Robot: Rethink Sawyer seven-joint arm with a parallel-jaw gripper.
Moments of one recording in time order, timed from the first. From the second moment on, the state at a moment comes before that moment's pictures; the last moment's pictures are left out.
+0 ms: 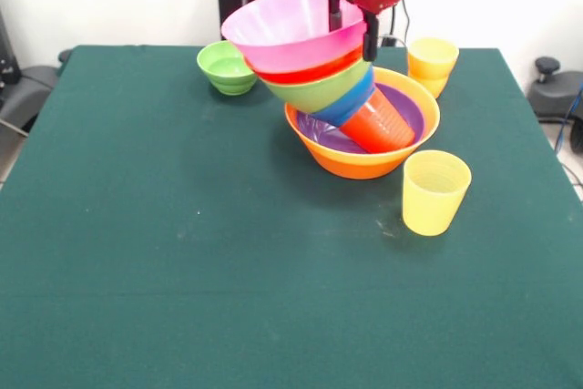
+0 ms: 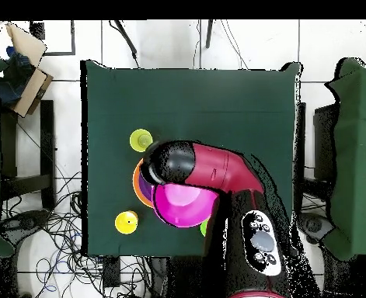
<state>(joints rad) -0.25 -0.79 0.06 1.74 0.01 0.72 2.47</state>
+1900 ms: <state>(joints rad) -0.24 -0.96 0.07 1.62 0.07 0.99 2.47</state>
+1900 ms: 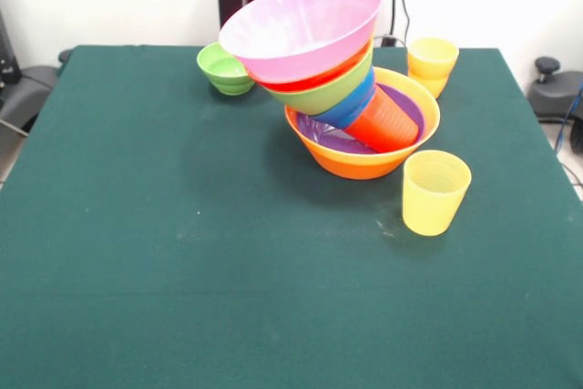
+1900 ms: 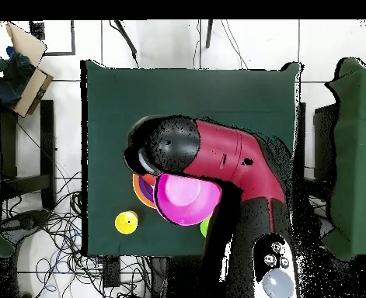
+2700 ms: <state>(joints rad) -0.27 -0.94 0.07 1.47 0.05 1.08 2.47</state>
